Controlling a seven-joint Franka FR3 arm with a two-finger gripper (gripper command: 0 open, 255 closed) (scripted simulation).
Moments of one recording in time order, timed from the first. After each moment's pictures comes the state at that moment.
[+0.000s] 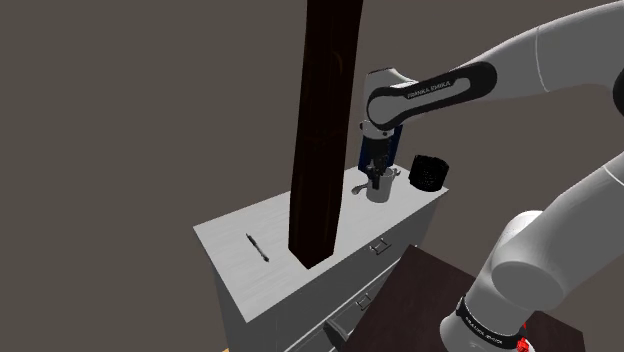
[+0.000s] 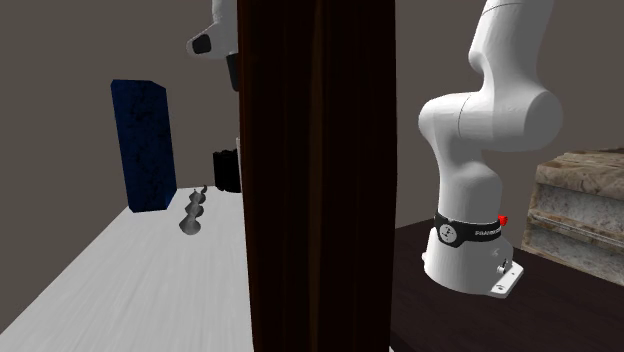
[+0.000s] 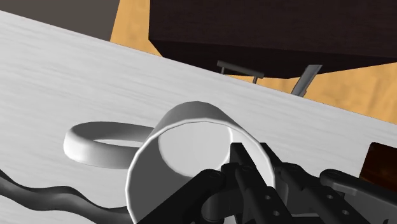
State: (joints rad) arm -0.10 -0.32 -0.15 -2.38 -0.13 1.91 -0.23
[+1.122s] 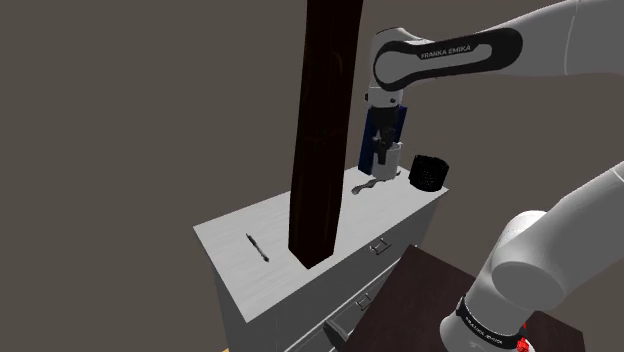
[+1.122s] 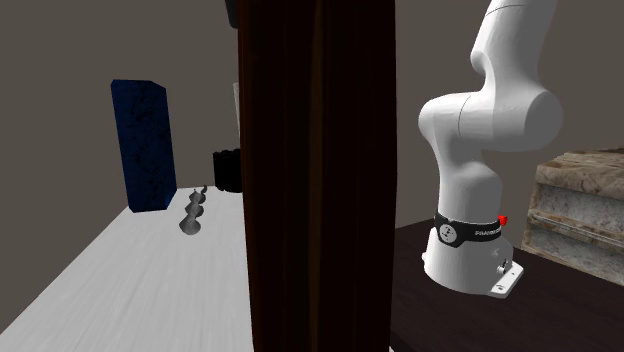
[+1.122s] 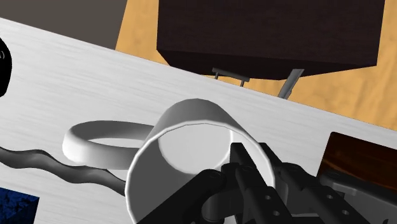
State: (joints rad) arm -0.09 -0.37 -0.14 -2.19 -0.12 1.67 -0.25
